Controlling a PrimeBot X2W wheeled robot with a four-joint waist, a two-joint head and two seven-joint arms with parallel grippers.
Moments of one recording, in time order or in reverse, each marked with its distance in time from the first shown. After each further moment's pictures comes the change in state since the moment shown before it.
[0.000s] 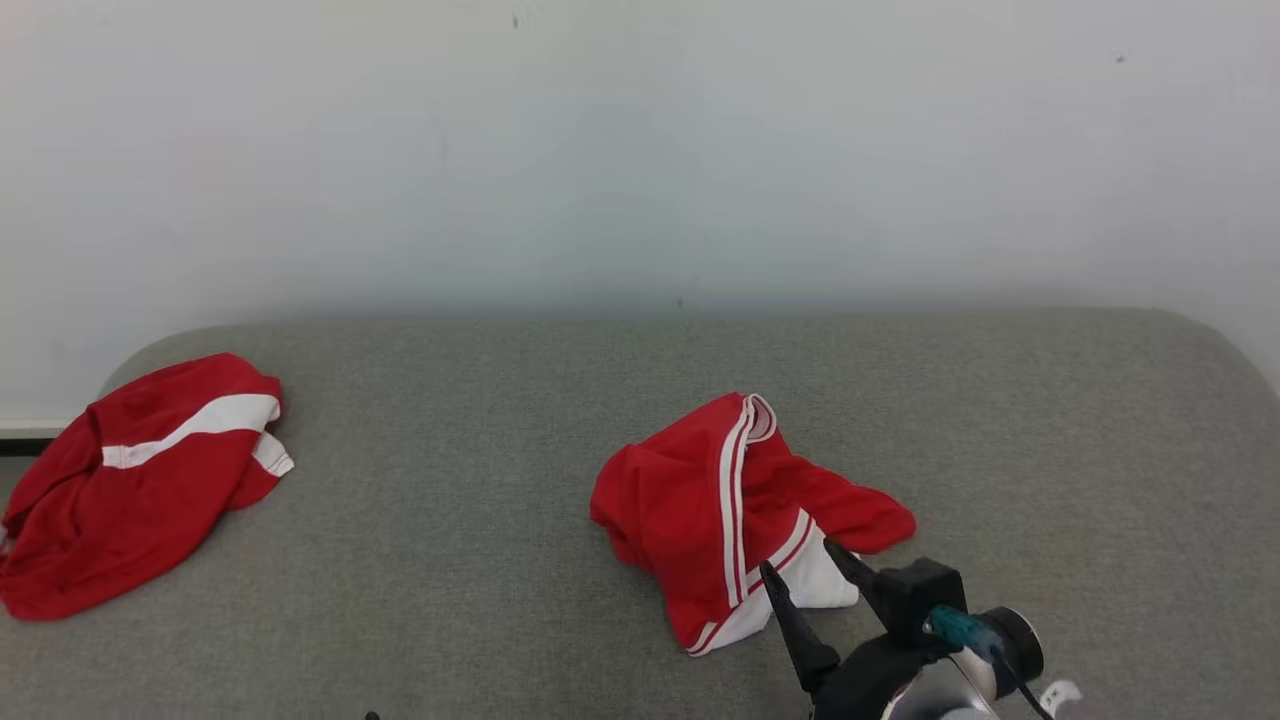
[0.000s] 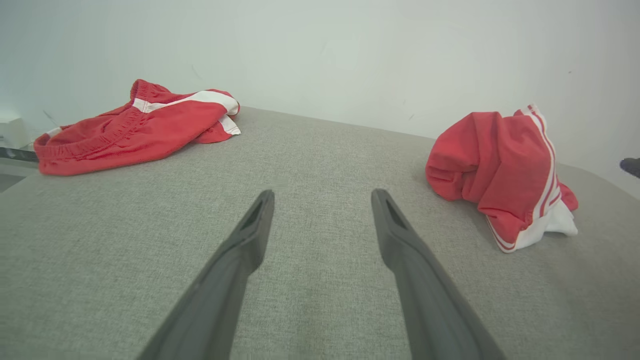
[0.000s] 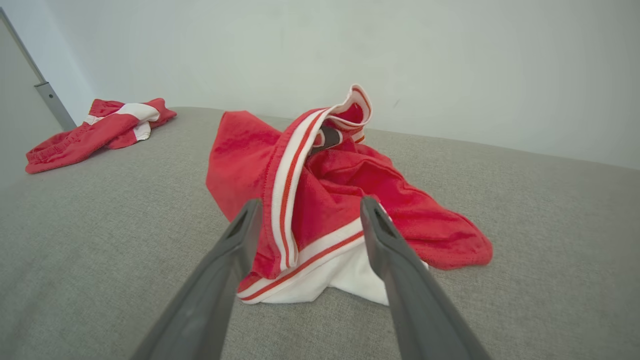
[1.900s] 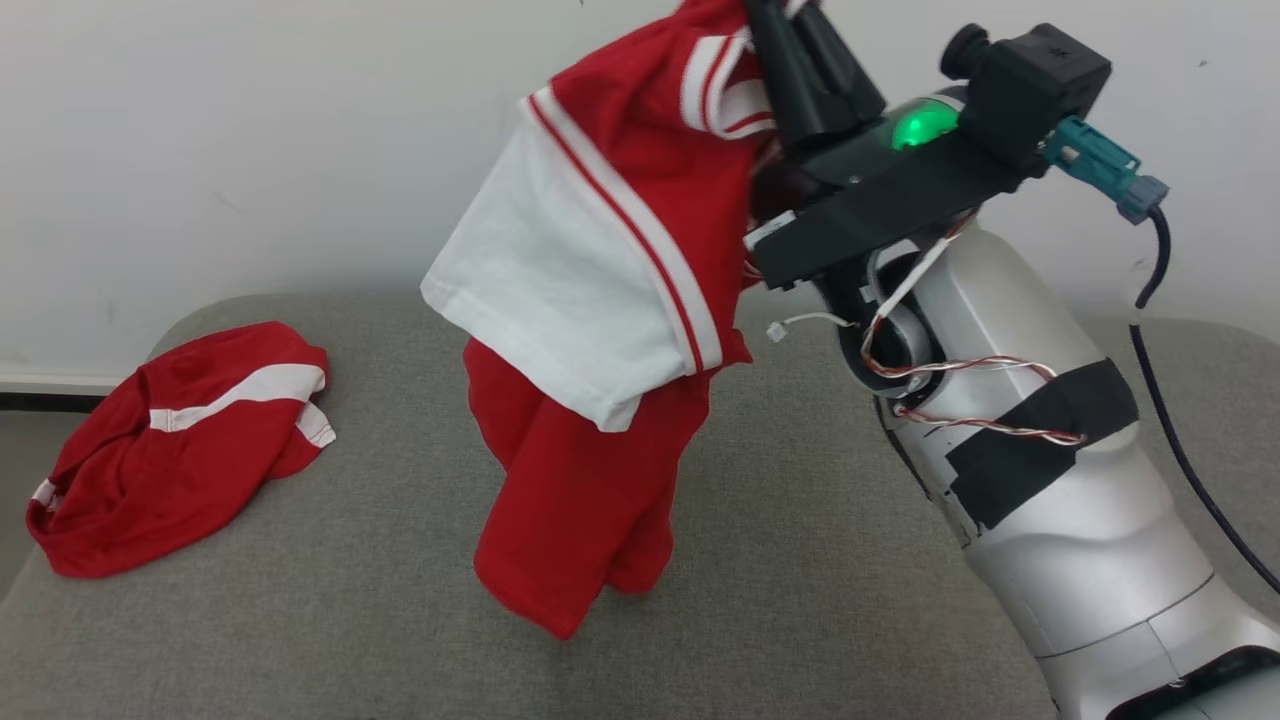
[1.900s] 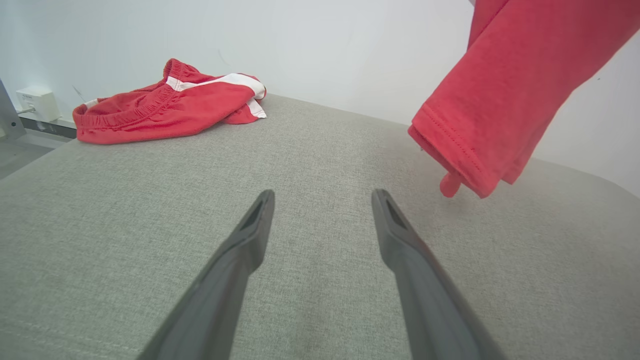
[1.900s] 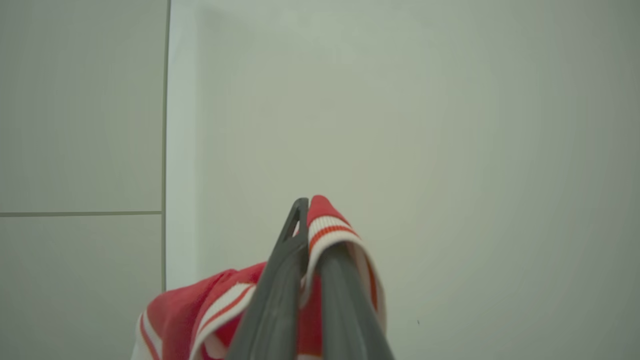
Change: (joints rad) left arm 0.006 -0.004 -0.009 0.006 -0.024 0.000 0.000; right arm -0.789 -0.006 0.152 0.029 0.445 0.000 -0.171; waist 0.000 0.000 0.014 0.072
